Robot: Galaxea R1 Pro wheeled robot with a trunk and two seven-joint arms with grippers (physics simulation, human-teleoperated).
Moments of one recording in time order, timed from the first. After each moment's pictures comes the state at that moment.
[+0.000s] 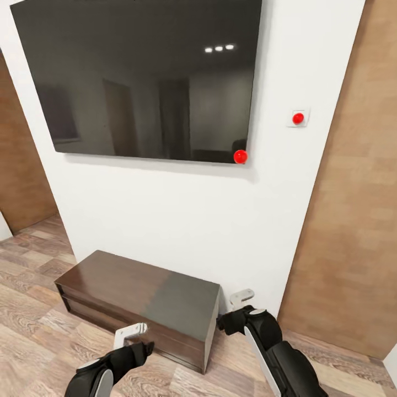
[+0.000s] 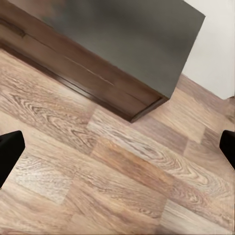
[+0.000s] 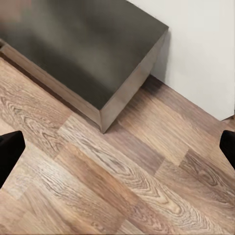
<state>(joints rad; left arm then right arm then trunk) -0.02 -0.13 0.05 -1.54 0.20 0.80 0.10 -0.33 0.05 0.31 -1.36 0.00 0.93 -0.01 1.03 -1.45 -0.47</state>
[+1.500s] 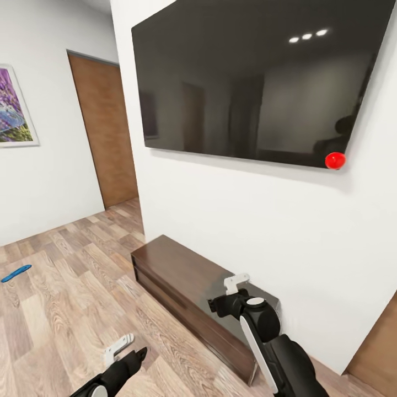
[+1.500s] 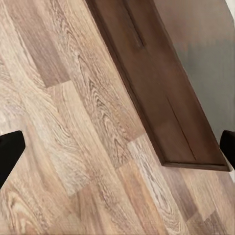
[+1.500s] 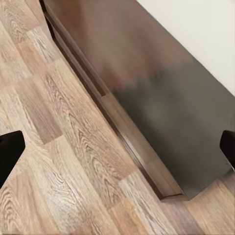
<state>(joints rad) -0.01 -0.12 0.12 -1.34 0.48 0.54 0.19 -0.35 0.09 0.33 -1.50 0.01 0.93 -0.02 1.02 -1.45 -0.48</state>
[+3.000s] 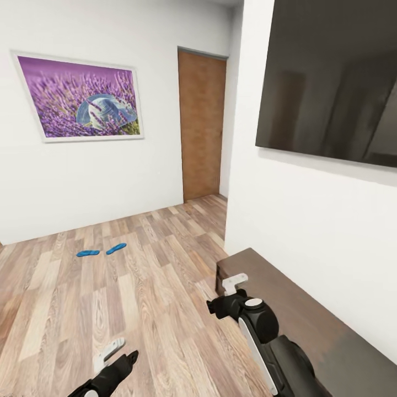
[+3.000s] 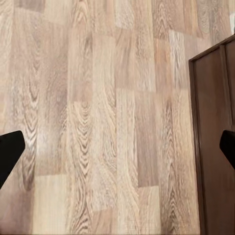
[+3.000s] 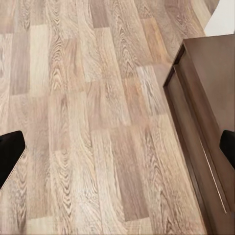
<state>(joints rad) 0.00 -0.12 0.19 -1.34 0.49 0.53 0.19 -0.35 0.08 0.35 -1.50 0.00 0.93 -0.01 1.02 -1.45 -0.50</state>
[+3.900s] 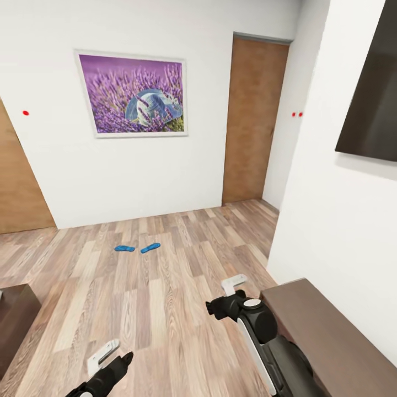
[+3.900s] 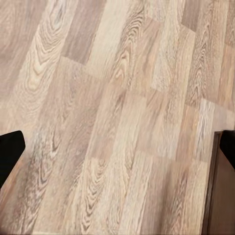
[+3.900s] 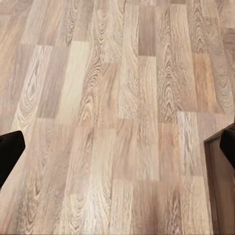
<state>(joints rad) 0.00 -0.12 0.23 -1.33 0.50 0.52 0.19 -0.35 0.09 0.36 -1.49 0.01 0.93 -0.01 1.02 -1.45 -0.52</state>
